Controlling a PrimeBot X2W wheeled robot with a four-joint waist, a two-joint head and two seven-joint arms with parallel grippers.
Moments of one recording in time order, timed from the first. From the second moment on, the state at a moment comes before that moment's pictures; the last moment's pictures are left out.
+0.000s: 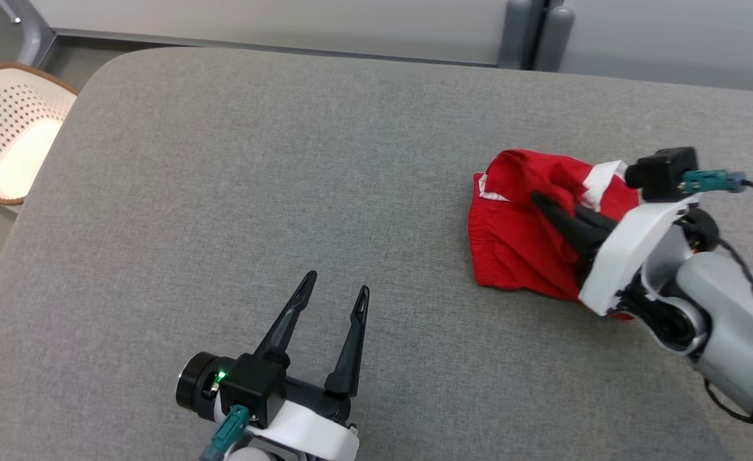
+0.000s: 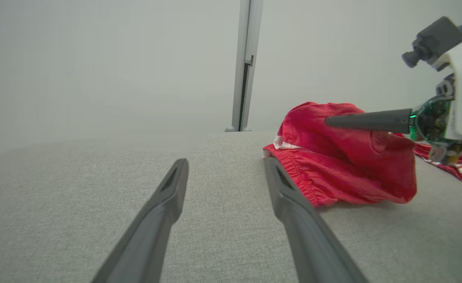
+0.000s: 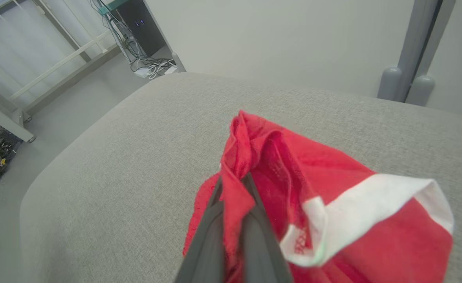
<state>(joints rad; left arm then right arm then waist) -0.11 0.05 -0.43 0.09 -0.22 0.06 -0.26 -0.87 -0.60 1.14 0.45 1.21 0.13 -0.01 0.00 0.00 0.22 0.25</state>
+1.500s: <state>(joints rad) -0.05 0.05 -0.45 0.08 -0.25 0.08 -0.26 -0.63 -0.46 0.83 0.74 0.75 0.13 -0.09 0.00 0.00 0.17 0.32</state>
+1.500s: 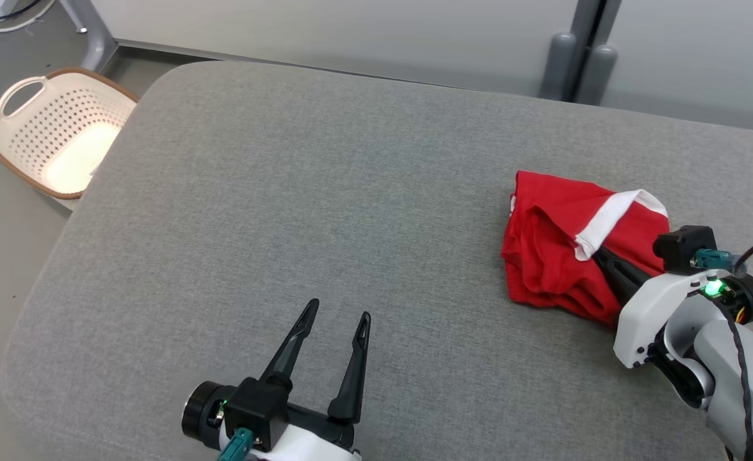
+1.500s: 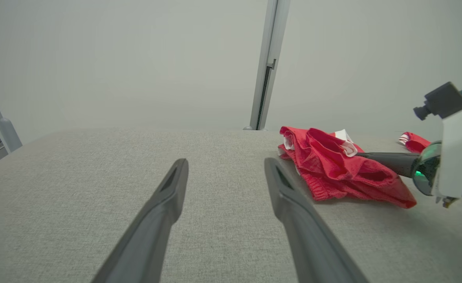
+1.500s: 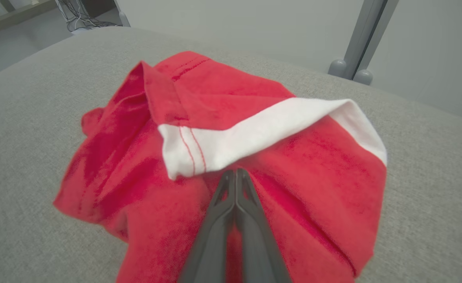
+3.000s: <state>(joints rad) -0.07 0.05 -0.49 0.09 -0.26 0.09 -0.26 -0.59 -0.11 0.72 0.94 0.49 0.13 -0.26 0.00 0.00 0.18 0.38</state>
